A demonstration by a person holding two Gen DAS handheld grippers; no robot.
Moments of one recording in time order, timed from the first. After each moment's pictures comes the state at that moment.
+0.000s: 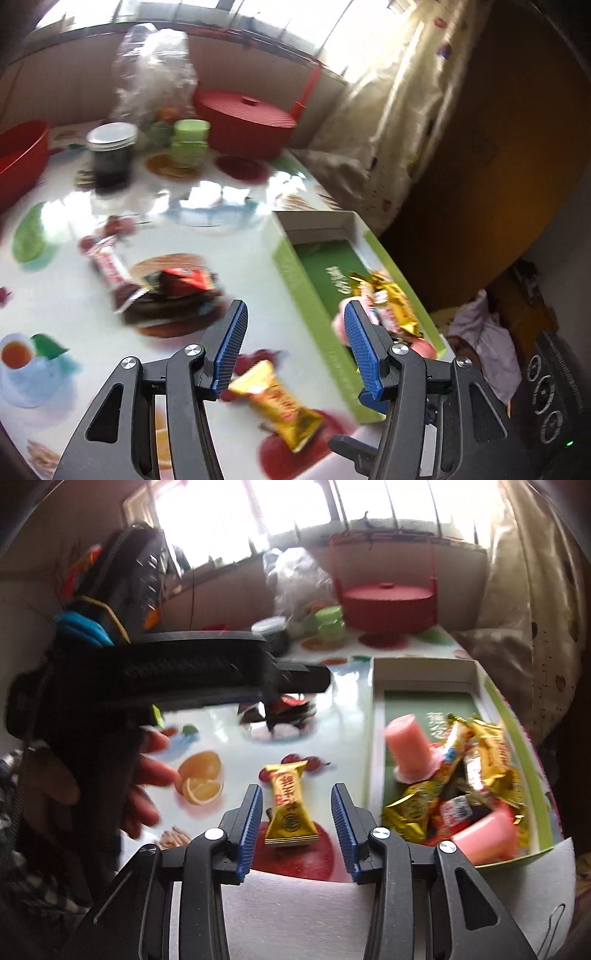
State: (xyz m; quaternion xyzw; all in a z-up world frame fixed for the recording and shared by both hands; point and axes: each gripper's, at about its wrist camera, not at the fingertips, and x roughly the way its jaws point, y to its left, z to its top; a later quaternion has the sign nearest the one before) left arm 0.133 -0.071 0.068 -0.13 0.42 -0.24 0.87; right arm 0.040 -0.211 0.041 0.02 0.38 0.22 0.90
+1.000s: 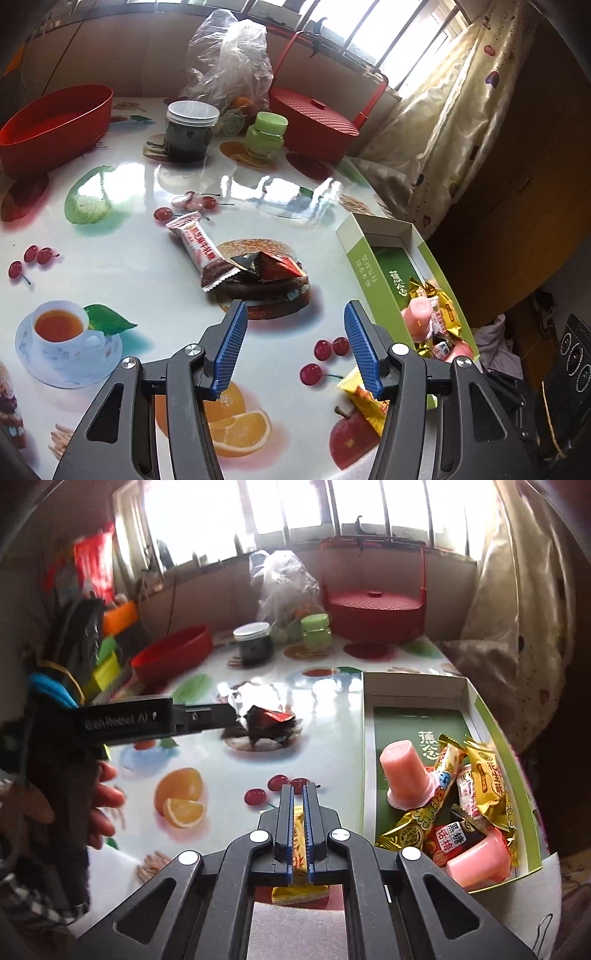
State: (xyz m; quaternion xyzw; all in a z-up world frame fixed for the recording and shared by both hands) left arm 0.132 -0.015 0.047 -0.16 0.43 -0.17 0.87; right arm 0.057 -0.202 0.049 0.01 0.38 0.19 0.91
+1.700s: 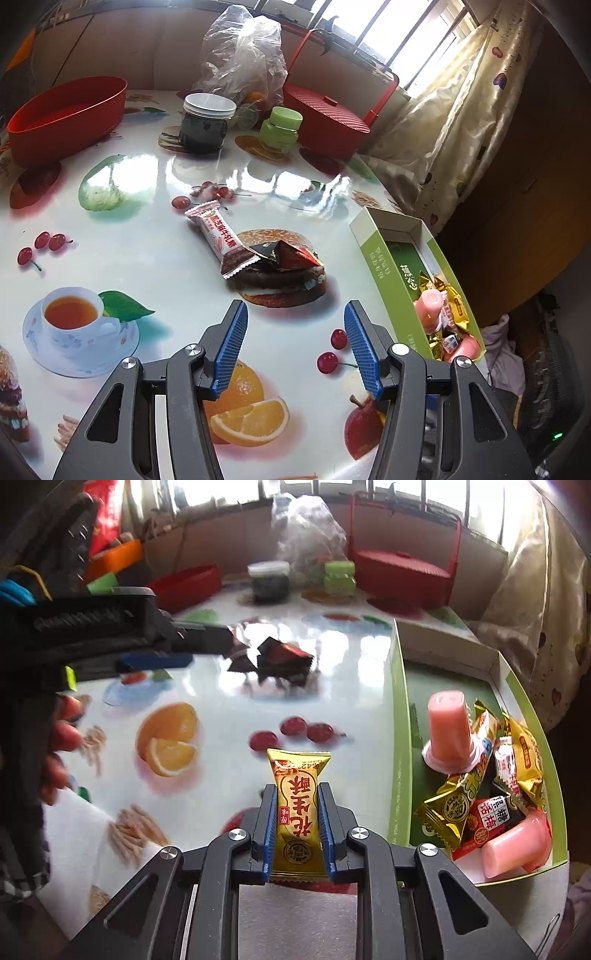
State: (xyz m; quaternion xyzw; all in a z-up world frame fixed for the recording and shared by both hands) left arm 0.126 -0.003 0.043 -0.16 0.44 -0.16 0.87; right arm 0.059 -0.172 0.009 -0.06 0.43 0.19 0.88
